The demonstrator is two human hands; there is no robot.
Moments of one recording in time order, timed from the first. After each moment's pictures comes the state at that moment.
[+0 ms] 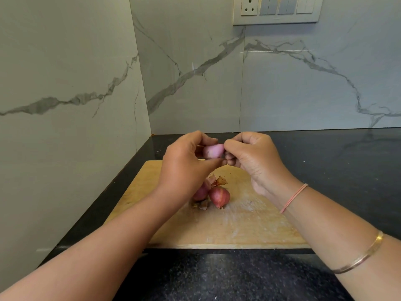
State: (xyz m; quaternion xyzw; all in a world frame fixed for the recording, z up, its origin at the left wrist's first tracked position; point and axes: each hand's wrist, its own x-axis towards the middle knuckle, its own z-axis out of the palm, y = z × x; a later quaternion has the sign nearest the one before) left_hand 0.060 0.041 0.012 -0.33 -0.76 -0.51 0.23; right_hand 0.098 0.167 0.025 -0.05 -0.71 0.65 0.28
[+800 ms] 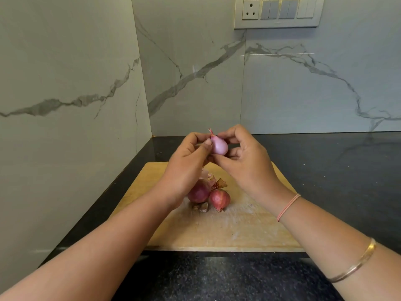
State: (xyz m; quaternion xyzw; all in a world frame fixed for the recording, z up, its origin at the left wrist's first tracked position) left_hand 0.061 0.043 0.018 -0.26 -0.67 -0.69 -0.02; right_hand 0.094 0.165 0.010 0.09 -0.78 0.50 0.35
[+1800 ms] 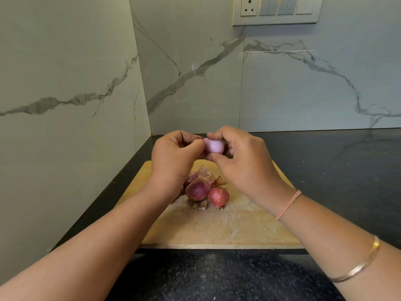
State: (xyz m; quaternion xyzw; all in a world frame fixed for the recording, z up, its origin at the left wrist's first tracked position) left_hand 0.062 0.038 0.027 -0.19 -0.69 -0.69 0.12; right_hand 0.100 0.162 0.015 0.12 -0.84 0.33 0.41
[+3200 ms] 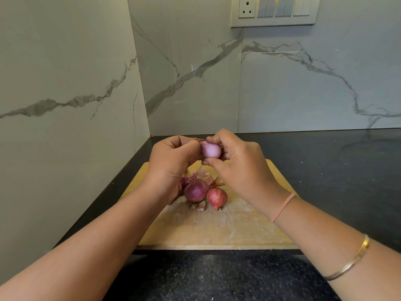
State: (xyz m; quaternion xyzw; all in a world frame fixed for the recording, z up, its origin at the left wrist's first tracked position) left_hand 0.058 0.037 0.026 -0.16 -0.63 -0.76 0.03; right_hand 0.101 0.164 0.010 0.13 -0.85 0.32 0.41
